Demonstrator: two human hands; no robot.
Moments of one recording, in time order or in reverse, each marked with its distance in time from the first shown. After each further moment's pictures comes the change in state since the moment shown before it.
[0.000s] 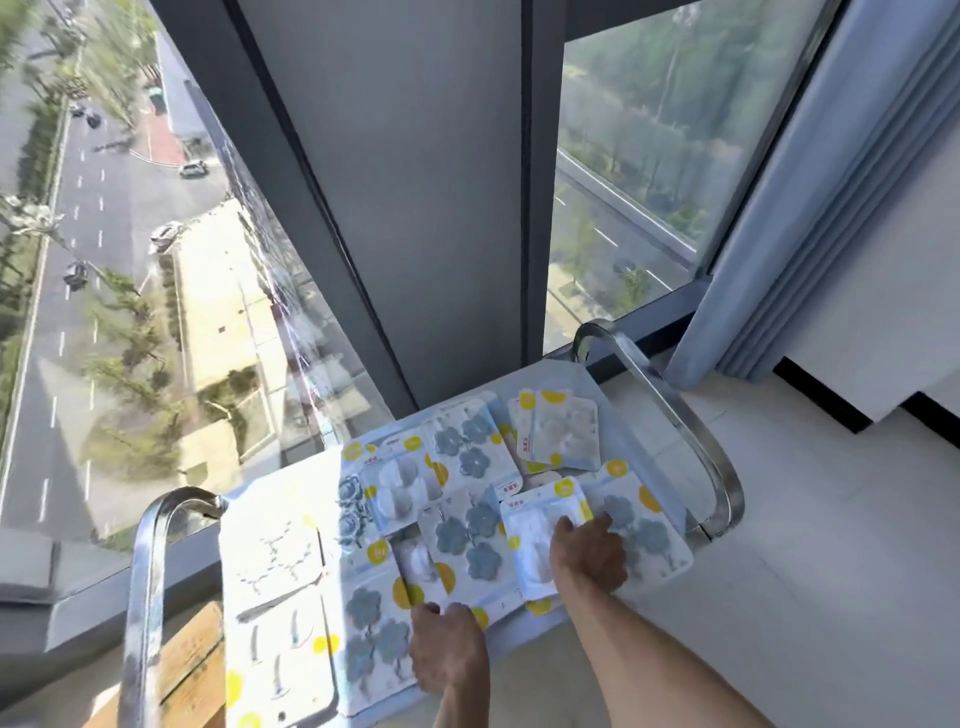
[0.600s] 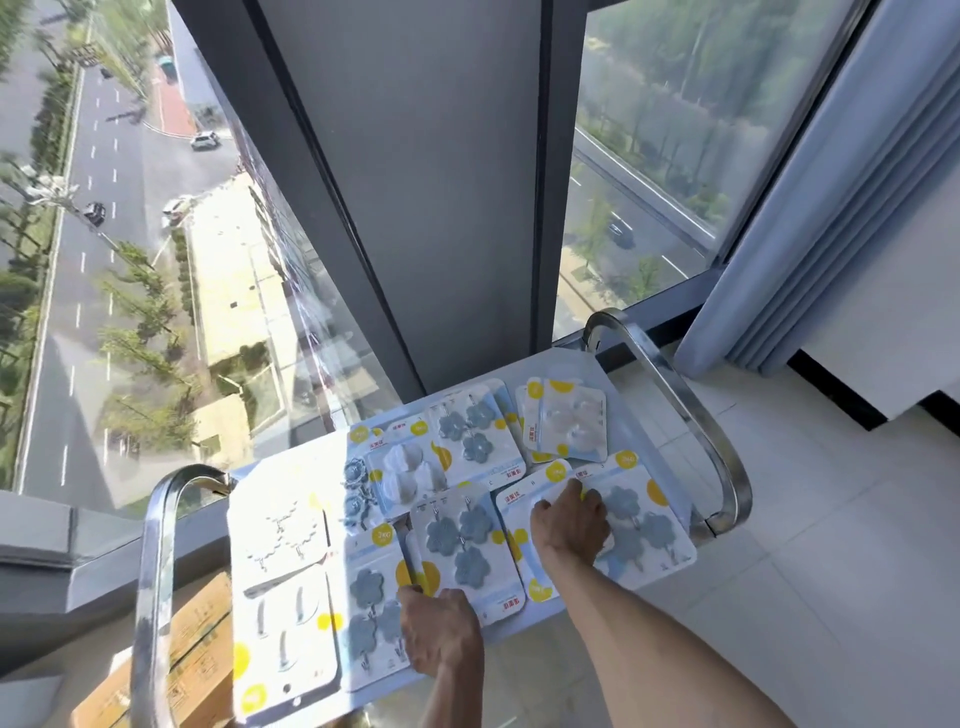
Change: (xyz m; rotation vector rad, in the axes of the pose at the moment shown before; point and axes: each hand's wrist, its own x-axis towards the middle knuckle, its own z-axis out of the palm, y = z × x) left_hand 0.003 0.004 -0.003 0.082 0.108 -0.007; right_hand -0.003 -0.021 0.003 -0.152 -0.022 -0.291
